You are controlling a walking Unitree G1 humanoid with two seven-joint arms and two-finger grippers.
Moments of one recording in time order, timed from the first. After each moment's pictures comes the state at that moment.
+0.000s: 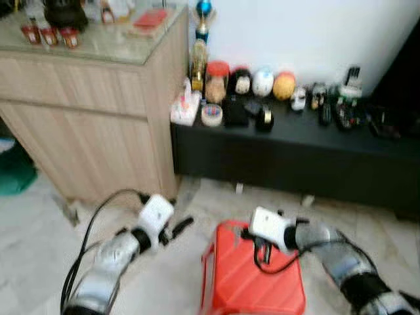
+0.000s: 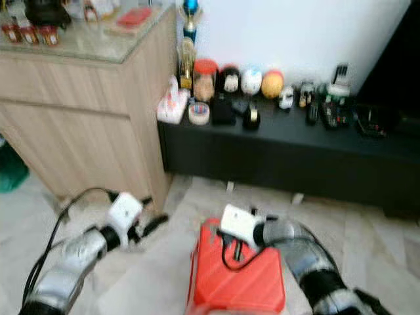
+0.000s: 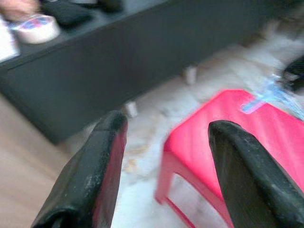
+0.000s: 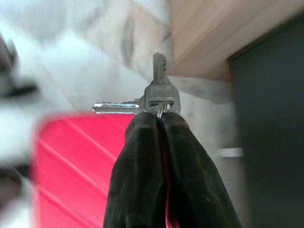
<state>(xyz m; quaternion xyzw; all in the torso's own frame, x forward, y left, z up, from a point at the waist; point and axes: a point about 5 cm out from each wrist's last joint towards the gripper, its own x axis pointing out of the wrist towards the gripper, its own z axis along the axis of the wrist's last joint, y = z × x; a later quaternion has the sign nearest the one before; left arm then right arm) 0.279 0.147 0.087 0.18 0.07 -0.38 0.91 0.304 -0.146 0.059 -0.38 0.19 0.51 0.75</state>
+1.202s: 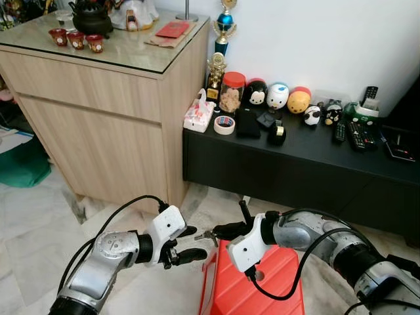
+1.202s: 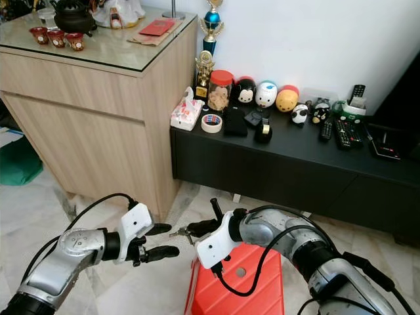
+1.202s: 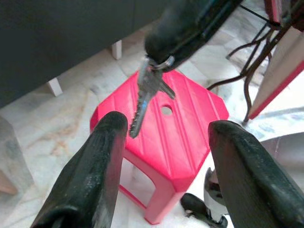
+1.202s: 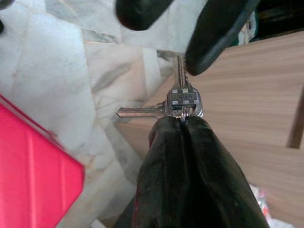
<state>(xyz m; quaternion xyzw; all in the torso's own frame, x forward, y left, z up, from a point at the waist) 0.262 0.143 0.090 0.14 0.18 -0.53 0.82 0.307 -0.092 0.089 -0.60 -0.11 0.56 0.56</state>
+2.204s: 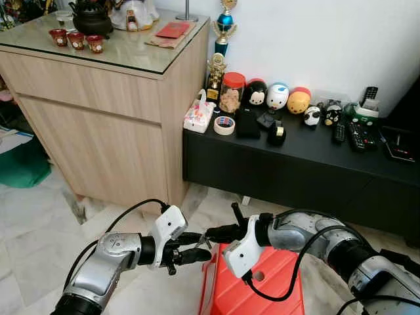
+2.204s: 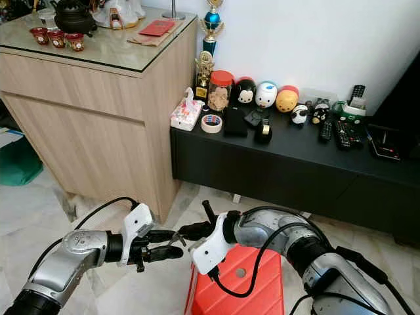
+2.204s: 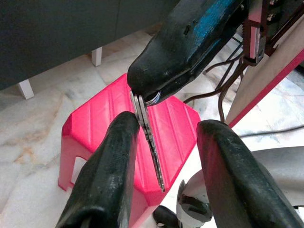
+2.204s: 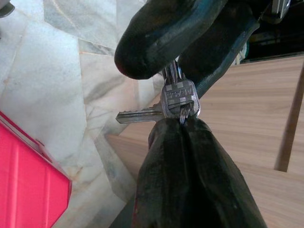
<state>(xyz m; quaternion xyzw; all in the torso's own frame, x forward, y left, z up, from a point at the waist) 0.264 0.138 0.086 0.08 0.19 -0.55 0.81 0.303 -0.083 0.085 -0.60 -0.15 0.57 0.54</state>
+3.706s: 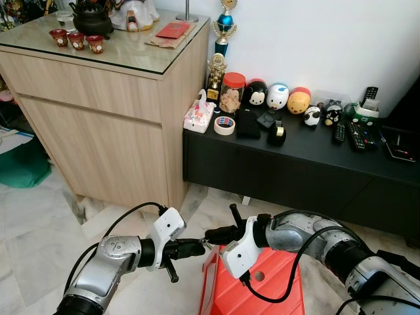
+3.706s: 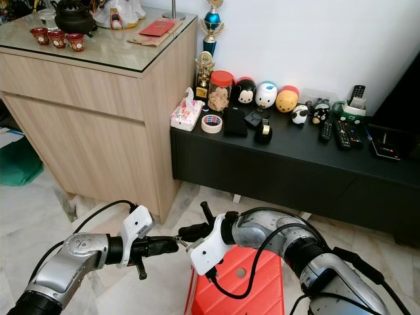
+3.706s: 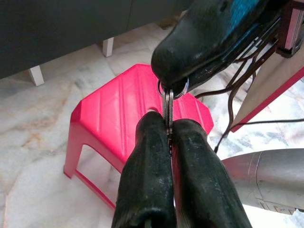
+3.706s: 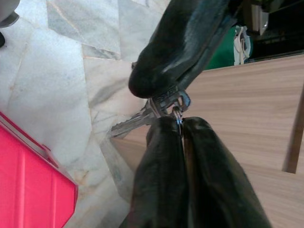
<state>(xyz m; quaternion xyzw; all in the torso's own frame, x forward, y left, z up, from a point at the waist) 0.265 0.139 0.074 0.07 0.21 -0.52 0.82 0.302 -0.079 0.084 -0.58 -0.14 0.58 0.55</state>
